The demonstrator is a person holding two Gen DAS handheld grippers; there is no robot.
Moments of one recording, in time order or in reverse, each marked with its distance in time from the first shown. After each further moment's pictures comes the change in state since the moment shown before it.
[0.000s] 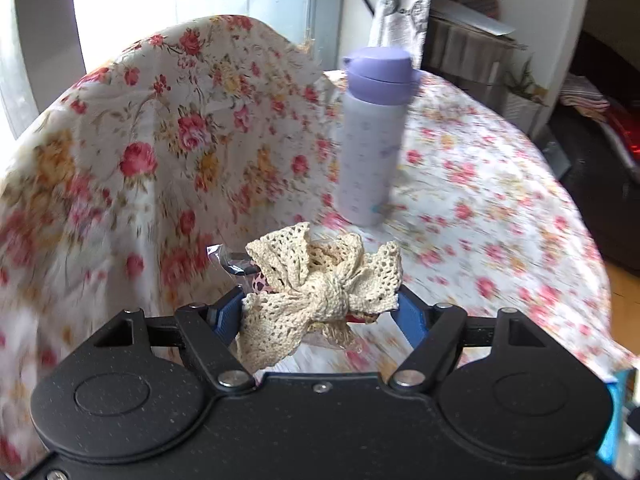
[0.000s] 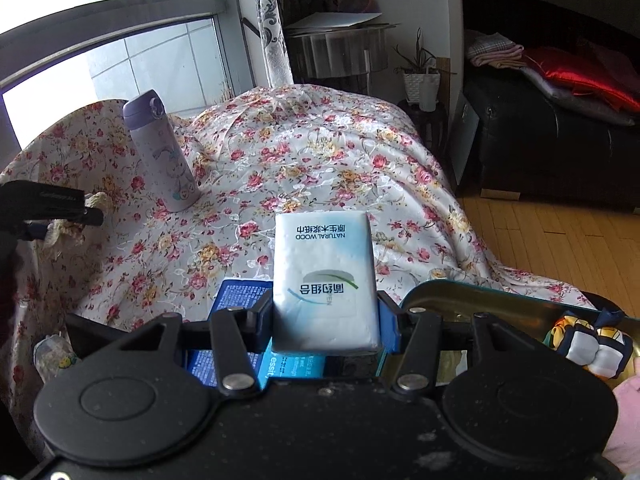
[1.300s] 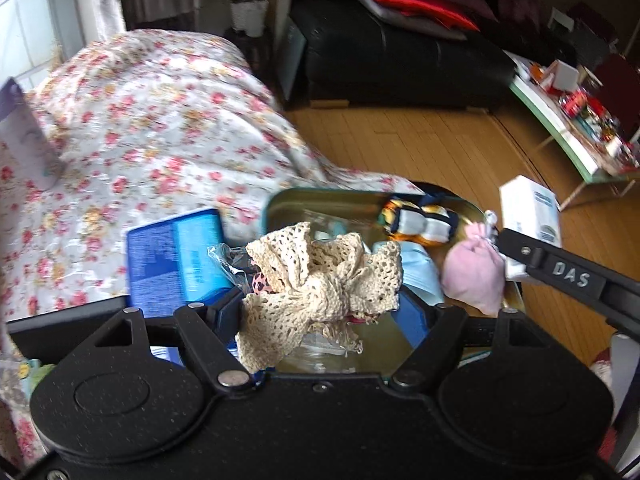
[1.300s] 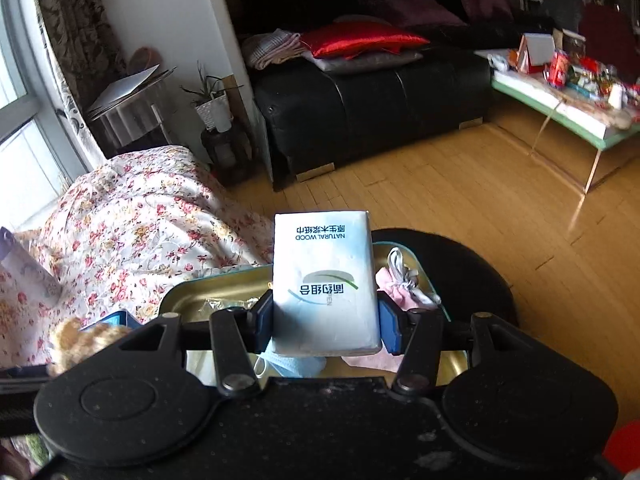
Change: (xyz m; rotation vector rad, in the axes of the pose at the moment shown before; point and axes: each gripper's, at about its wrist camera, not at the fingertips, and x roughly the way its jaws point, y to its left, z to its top) left arm -0.117 -0.245 -0.110 0.465 0.216 -0.407; right arm -0.133 -0.152 -0.042 0.441 -0.018 -0.374
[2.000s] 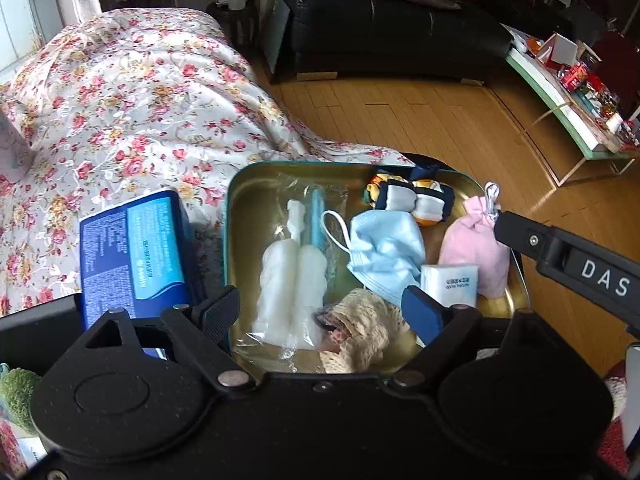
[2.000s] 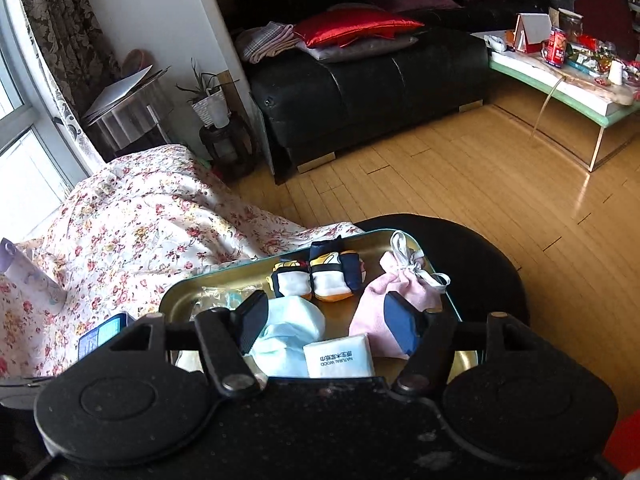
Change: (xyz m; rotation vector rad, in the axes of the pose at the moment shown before) left arm 0.028 -0.016 0.001 0.009 0.070 -0.001; right arm 0.007 0.002 0.001 0.039 0.021 0.009
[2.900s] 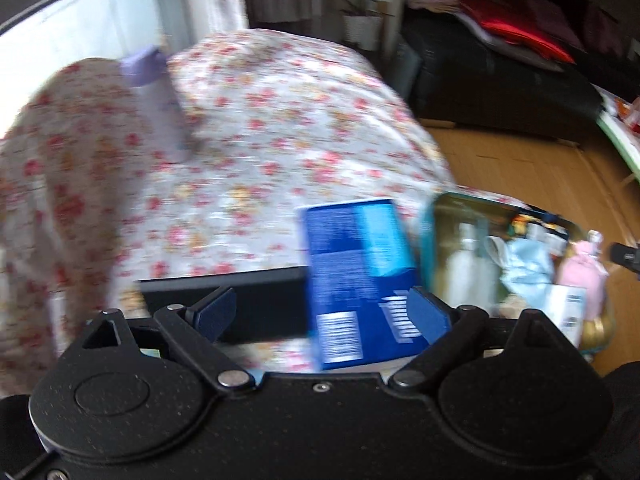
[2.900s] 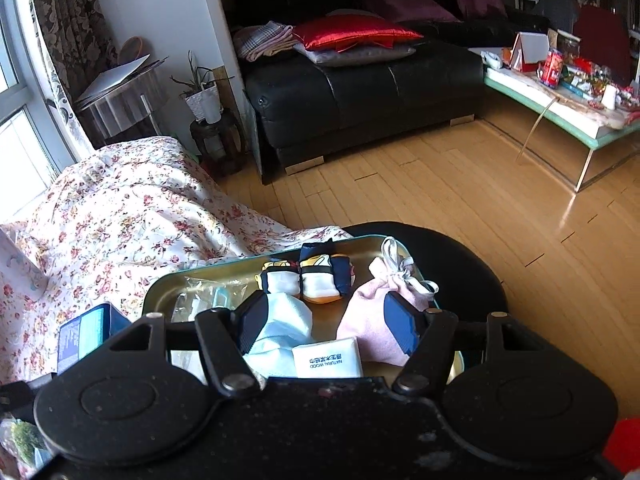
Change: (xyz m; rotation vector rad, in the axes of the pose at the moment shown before) left arm -0.078 0.112 -0.040 -0.158 -0.135 0.276; right arm -0.002 0.010 -0.003 -0.071 -0.022 -0.064
